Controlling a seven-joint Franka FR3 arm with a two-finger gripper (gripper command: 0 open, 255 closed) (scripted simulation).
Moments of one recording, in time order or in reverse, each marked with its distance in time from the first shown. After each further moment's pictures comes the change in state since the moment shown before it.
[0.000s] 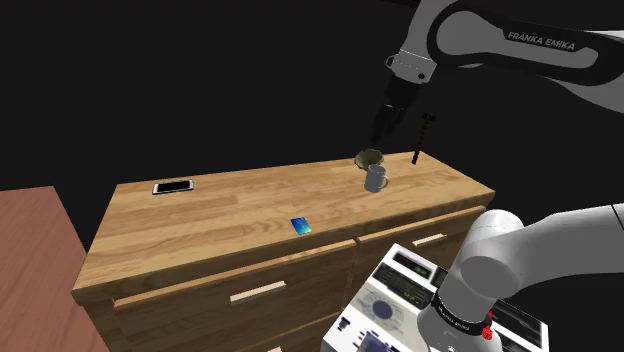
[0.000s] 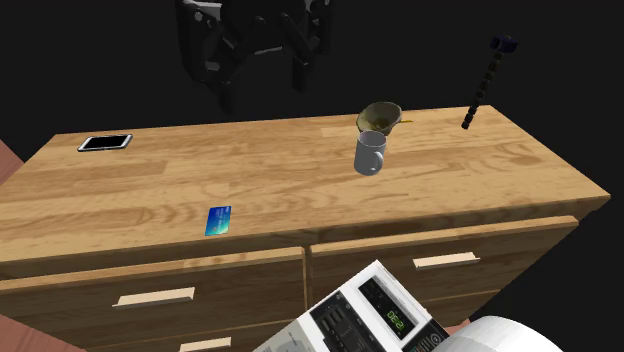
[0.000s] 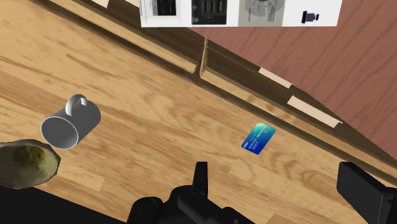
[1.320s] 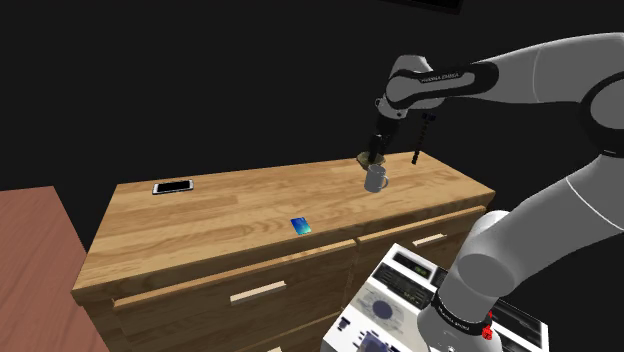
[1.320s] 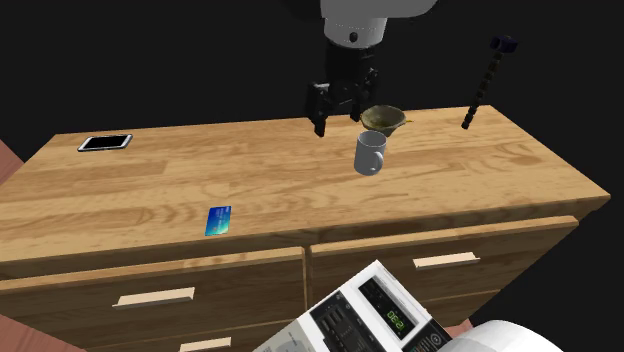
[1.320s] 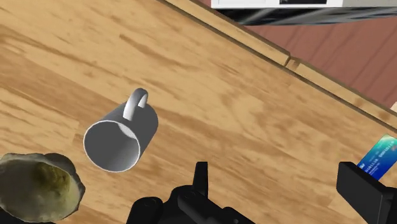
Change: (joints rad) arm -0.056 0.385 -0.315 -0.027 -0.108 0.341 -0.319
